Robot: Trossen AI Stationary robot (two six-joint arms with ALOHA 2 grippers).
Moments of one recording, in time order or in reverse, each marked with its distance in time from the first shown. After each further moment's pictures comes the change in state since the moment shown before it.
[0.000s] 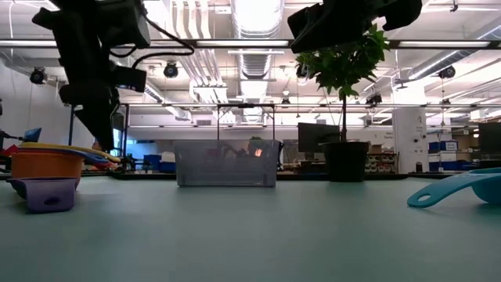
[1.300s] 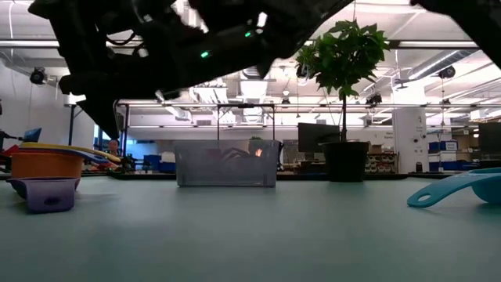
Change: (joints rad) left arm -0.034 -0.023 0.040 -0.033 -0.069 0.036; right arm -0.018 0.873 0.682 0.470 0.002 0.122
